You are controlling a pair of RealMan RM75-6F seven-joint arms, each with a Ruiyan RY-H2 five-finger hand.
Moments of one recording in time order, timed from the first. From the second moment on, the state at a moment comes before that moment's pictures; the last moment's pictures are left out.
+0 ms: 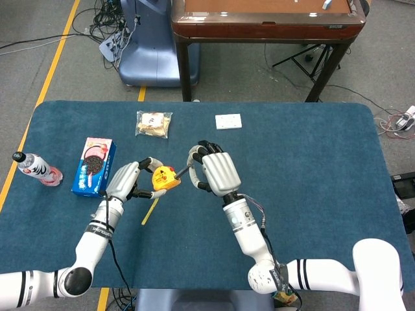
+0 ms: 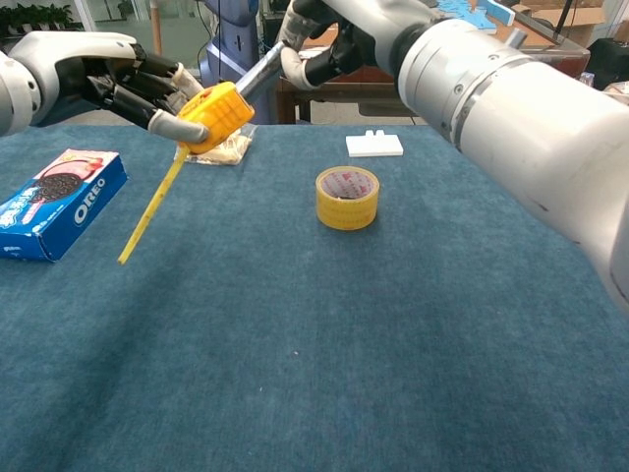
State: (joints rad) left arm -0.78 -1.32 -0.34 -1.95 0.67 1.11 0.18; right arm 0.89 -1.76 0.42 -1.69 -0.97 1.25 -0.53
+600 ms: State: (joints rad) left arm -0.75 -1.29 -0.29 -1.89 0.67 1.05 0.15; right arm 0.84 -1.67 0.41 -1.75 -0.98 1.26 -0.47
